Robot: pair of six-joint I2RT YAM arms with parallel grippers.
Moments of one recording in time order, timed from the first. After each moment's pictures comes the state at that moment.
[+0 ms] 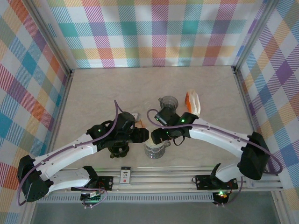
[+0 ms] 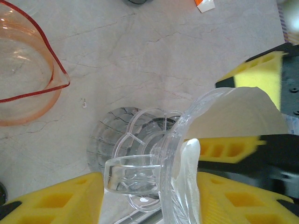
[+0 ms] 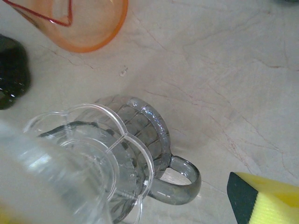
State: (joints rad) left arm -0.89 1.09 0.89 -0.61 0.07 -0.76; right arm 0.94 1.40 1.12 -0.86 0.05 0.47
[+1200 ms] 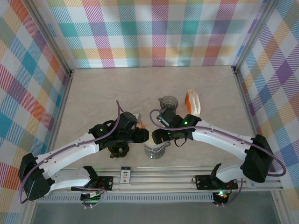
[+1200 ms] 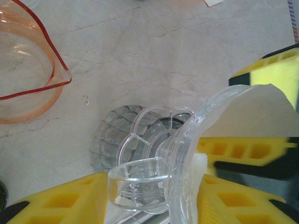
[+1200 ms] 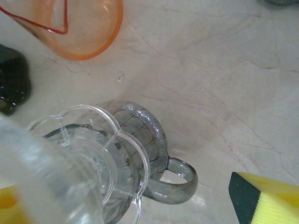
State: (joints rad) left arm -0.89 1.12 0.88 -0.61 0.07 -0.76; right arm 0.94 1.36 1.07 -0.81 0.07 0.50
